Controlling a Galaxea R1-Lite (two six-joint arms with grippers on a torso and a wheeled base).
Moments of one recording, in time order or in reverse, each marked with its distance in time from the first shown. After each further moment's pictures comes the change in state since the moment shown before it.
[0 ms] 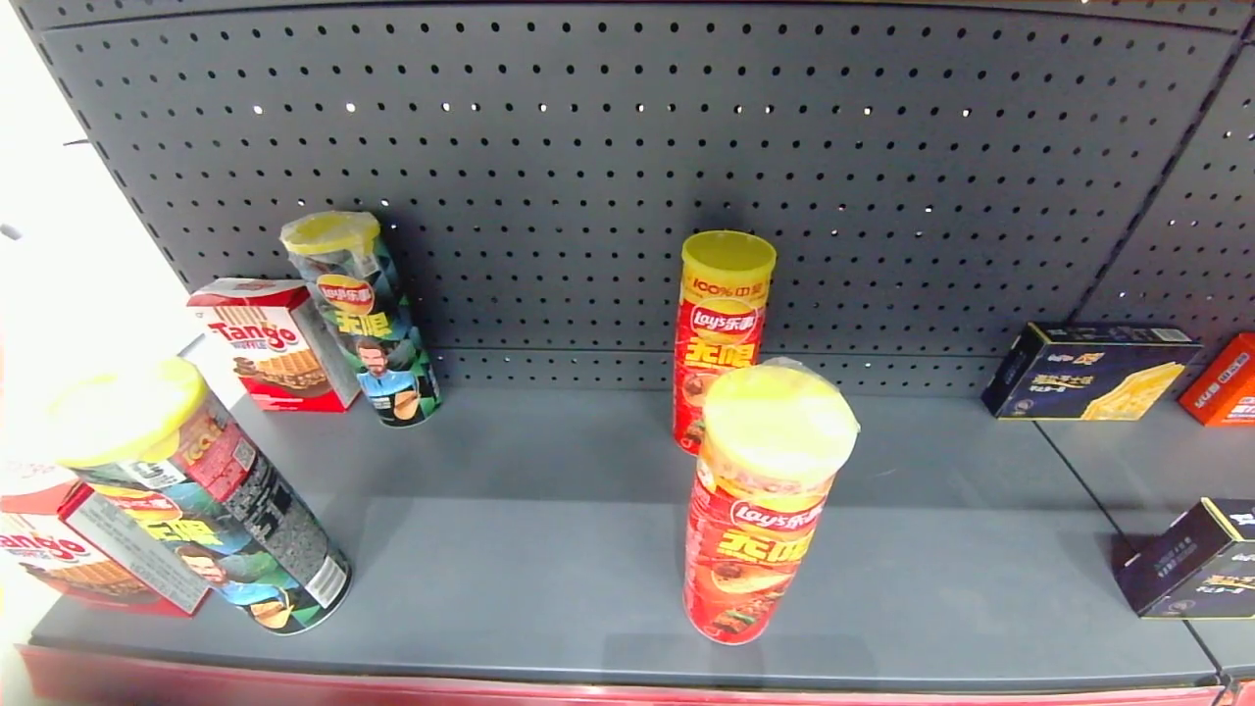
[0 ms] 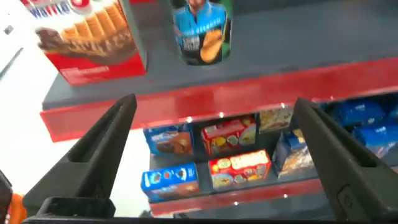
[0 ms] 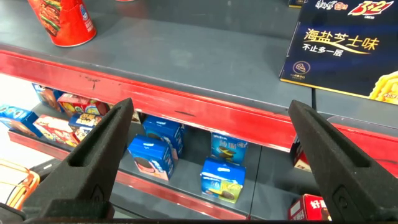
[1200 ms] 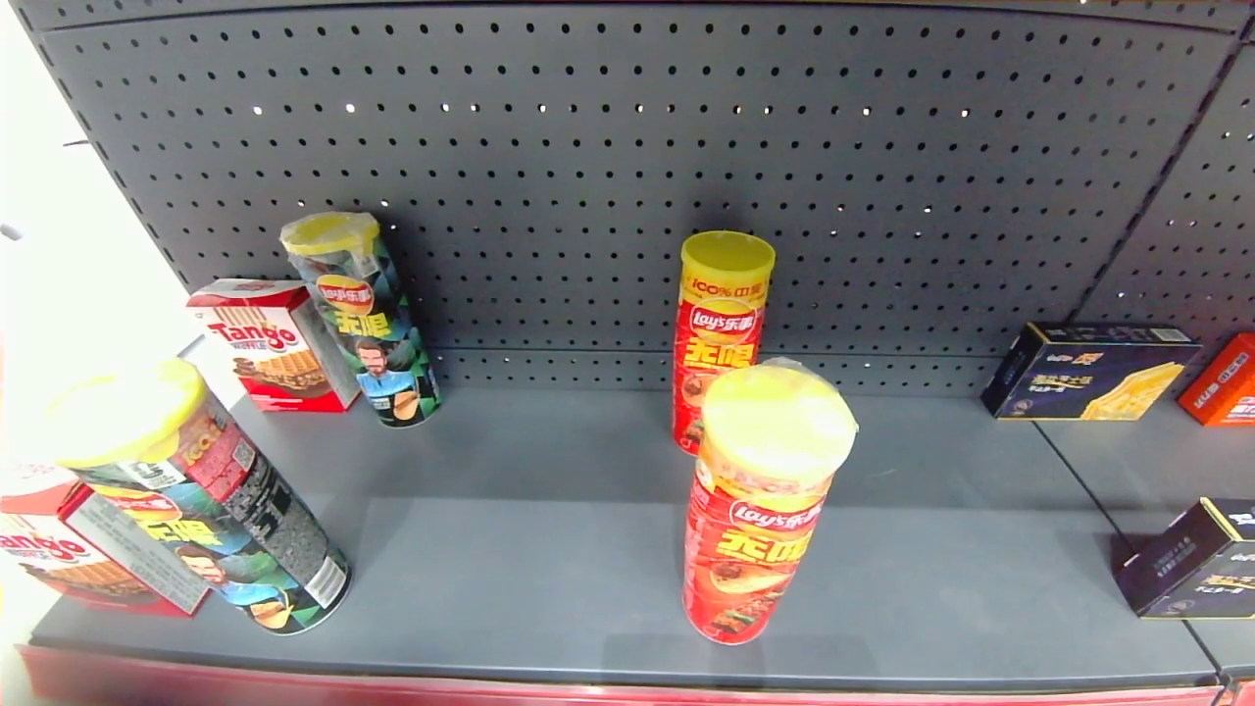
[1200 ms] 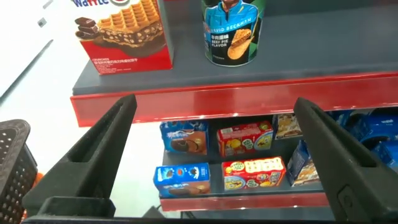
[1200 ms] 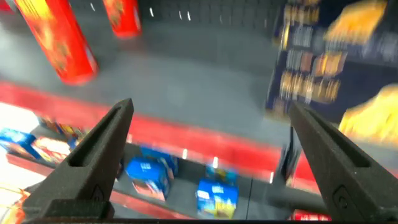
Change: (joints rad) left arm -0.008 -0.040 0.000 -0.001 0.113 -0.017; right arm -0.014 0.156 -0.188 -0.016 -0.007 -0.003
